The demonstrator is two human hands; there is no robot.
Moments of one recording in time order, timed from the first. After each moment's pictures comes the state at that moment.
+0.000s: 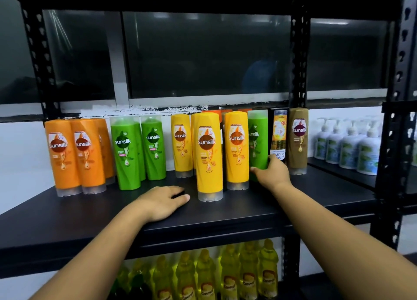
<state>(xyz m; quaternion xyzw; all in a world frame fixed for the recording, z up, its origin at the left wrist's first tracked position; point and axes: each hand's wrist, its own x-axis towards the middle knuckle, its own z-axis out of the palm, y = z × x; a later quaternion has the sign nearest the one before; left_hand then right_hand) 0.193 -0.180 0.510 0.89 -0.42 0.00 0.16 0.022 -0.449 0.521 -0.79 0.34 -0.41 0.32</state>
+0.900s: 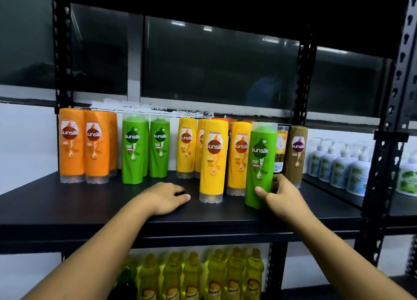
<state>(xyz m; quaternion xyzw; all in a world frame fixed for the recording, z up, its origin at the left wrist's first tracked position) 0.178 -0.175 0.519 0.90 -0.42 0.00 0.14 -0.052 -0.383 0.524 -0.81 0.29 -0.36 0.37</state>
